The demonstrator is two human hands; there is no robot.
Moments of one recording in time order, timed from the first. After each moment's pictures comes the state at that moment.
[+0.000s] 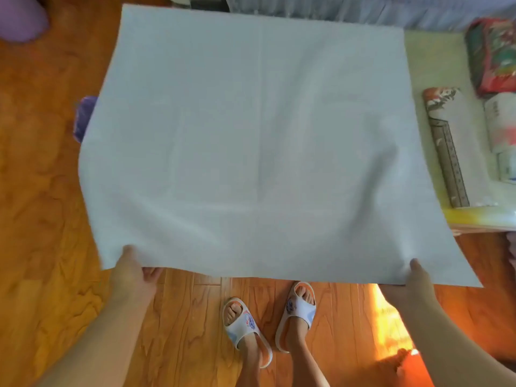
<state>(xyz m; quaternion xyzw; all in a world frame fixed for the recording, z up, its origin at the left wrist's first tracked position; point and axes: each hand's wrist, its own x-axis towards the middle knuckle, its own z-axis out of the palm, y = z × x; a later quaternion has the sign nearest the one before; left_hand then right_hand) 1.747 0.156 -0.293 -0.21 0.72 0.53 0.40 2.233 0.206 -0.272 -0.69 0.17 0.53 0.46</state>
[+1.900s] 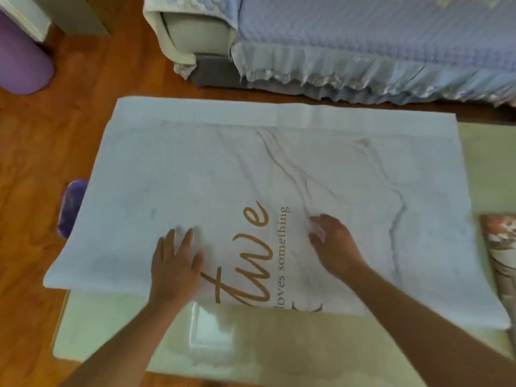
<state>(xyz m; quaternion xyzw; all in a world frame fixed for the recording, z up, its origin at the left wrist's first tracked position) 1.748 0.511 -0.350 0.50 0.84 -0.01 0.23 2.071 0.633 -0.324 -0.67 -0.63 0.39 0.01</state>
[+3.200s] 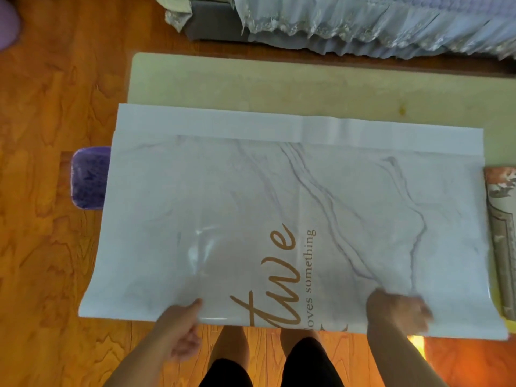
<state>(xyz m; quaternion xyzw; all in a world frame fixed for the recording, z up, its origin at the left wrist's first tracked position) 1.706 0.372 -0.286 -0.03 0.80 -0.11 0.59 2.091 0.436 -0.315 -0.97 -0.07 0.22 -0.03</state>
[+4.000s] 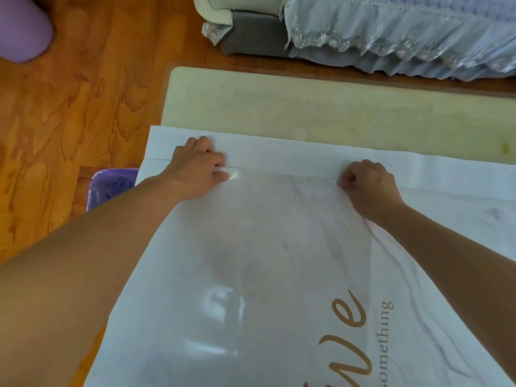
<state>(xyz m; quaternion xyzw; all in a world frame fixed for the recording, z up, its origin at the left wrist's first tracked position) 1.555 0.718 -0.359 0.70 0.66 -0.14 0.21 1.915 0.745 -0.370 -0.64 -0.74 0.22 -0.04</state>
